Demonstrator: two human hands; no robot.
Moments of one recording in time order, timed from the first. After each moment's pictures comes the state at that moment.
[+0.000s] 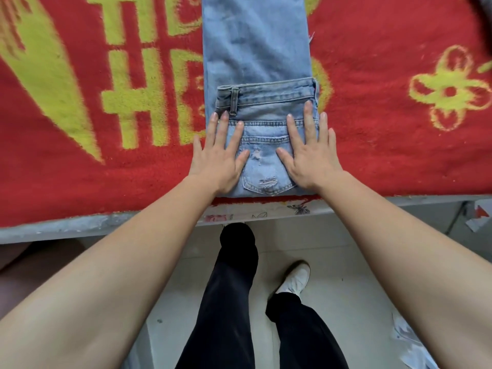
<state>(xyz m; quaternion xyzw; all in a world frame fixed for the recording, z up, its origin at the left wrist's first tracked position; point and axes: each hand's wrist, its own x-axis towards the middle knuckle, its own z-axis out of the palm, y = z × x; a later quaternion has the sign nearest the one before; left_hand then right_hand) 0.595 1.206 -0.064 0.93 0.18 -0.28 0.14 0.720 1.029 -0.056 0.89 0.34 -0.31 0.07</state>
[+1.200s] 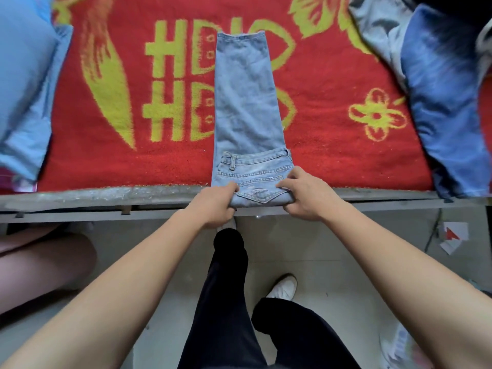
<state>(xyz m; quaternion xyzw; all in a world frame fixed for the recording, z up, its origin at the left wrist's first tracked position) 0.499 1.106 0.077 0.91 0.16 -0.31 0.22 0.657 0.919 0.087 0.83 0.43 -0.36 -0.02</state>
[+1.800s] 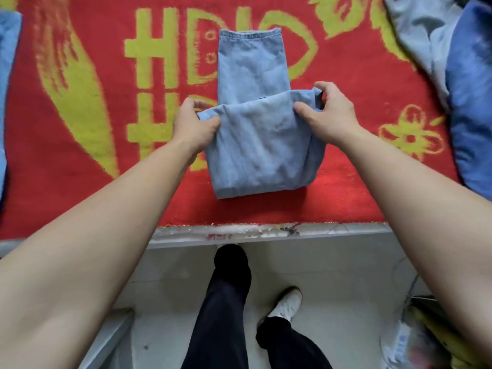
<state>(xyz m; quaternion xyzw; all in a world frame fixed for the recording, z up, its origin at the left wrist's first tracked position) 0.658 1.286 0.019 0.71 0.49 0.01 0.51 0.828 1.083 0.040 0.91 0.13 -0.27 -0.29</state>
